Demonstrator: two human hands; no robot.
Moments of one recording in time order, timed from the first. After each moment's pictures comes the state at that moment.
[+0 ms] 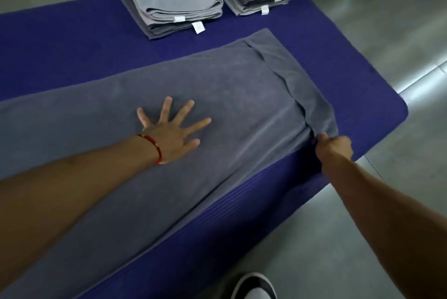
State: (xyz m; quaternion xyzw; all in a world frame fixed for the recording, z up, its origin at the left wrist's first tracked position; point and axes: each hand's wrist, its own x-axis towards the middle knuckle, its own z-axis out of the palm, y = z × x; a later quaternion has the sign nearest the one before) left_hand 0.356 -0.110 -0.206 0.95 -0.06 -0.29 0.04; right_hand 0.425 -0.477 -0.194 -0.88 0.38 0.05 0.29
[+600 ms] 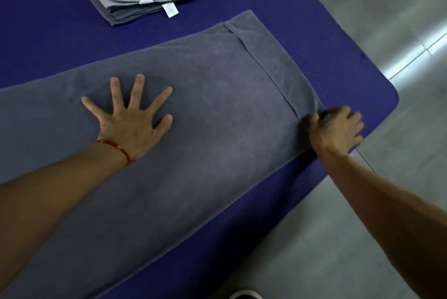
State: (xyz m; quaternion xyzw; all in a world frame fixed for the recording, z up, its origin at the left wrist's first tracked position) left_hand 0.379 -0.096 -0.238 0.99 0.07 -0.12 0.04; right_hand 0.451 -0.488 -0.194 -0.96 0.27 -0.04 0.11
